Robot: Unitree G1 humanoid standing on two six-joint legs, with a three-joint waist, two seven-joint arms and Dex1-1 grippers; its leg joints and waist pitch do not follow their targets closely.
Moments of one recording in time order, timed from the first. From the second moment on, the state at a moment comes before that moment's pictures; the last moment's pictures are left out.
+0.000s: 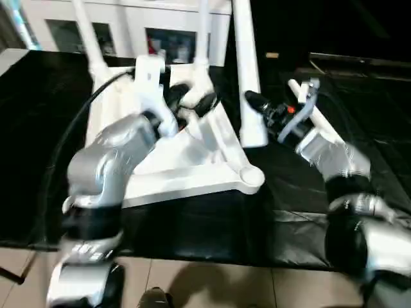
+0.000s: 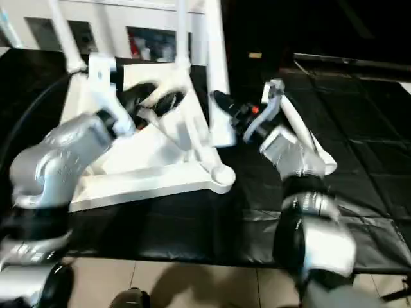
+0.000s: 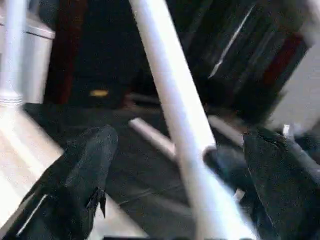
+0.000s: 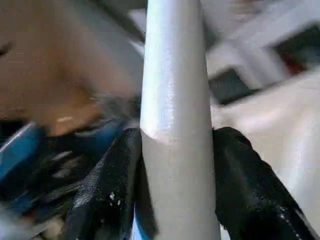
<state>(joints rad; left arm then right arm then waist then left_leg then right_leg) -0.75 0.08 0.17 0.01 -0.57 0.77 -0.38 -0.81 -0.16 -0.37 0.66 0.61 0.62 1.00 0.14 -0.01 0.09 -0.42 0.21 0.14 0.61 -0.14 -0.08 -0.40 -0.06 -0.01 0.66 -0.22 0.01</state>
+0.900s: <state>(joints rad) -0.83 -0.02 0.20 0.02 -0.63 0.82 -0.22 -0.62 -0.08 -0.16 0.23 0.52 0.56 0.85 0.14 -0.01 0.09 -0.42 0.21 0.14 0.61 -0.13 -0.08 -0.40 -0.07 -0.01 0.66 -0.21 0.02</state>
